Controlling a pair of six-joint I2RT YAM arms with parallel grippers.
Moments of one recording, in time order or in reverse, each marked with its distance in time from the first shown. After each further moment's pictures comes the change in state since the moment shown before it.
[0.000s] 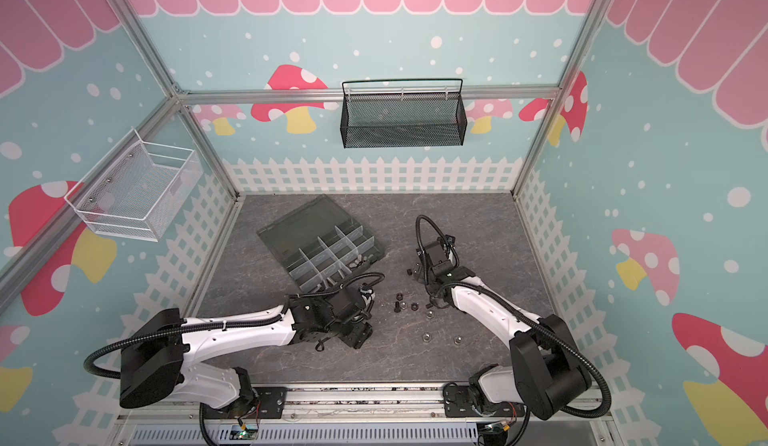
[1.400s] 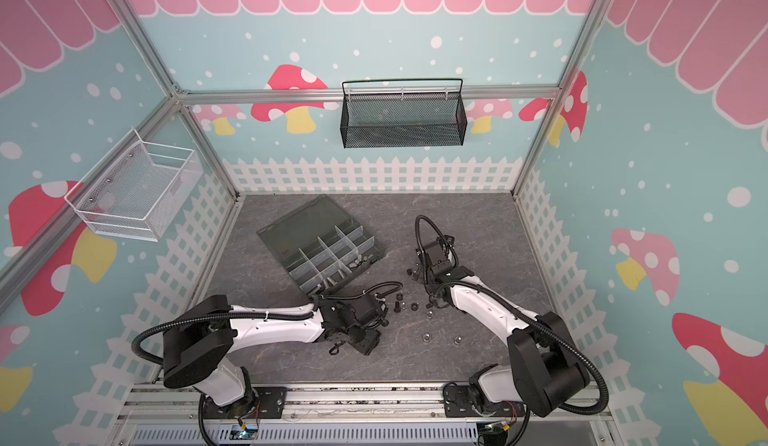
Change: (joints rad) left arm -0.038 0.228 0.093 -0.007 0.045 -0.042; right arm -0.002 0.015 -0.001 0.013 -0.008 0.000
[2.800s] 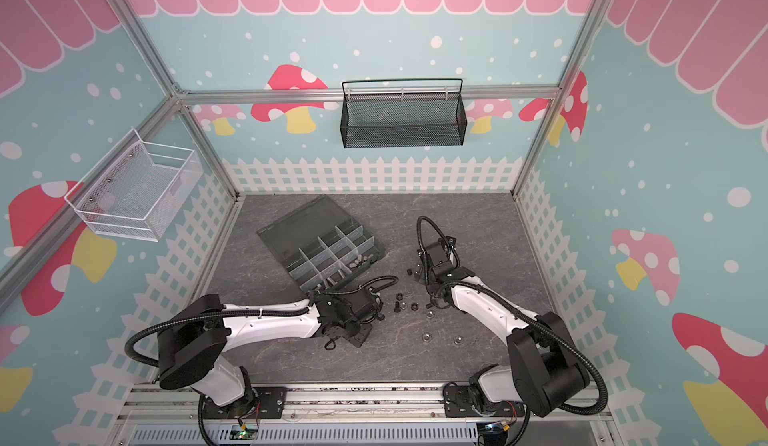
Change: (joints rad) left arm 0.048 -0.059 0.013 -0.079 -0.091 0.021; right arm -0.011 0.000 -0.013 0.006 0.000 0.000
